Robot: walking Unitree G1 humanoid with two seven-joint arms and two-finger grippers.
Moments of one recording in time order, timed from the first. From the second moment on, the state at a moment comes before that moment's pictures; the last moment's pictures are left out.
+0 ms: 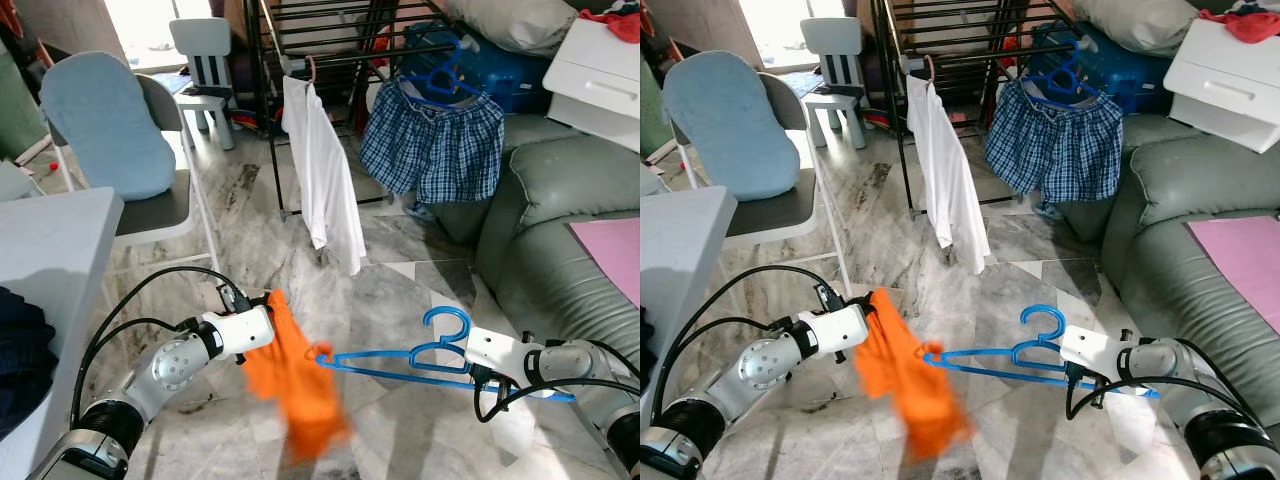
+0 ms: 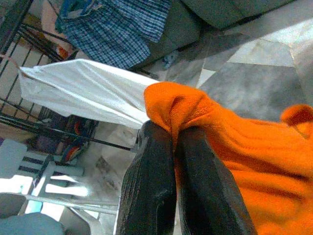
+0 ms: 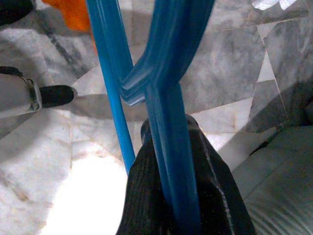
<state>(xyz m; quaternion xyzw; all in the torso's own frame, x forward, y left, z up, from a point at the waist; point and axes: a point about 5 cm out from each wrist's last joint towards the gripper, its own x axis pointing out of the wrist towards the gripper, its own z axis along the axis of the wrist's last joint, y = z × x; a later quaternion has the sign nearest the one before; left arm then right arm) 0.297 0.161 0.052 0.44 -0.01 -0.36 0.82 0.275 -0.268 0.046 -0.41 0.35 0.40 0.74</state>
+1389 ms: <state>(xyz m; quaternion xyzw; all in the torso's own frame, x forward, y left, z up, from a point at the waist) 0.294 0.147 0.053 0.43 -0.02 -0.39 0.82 0.288 -0.261 0.045 -0.43 0.34 0.39 0.74</state>
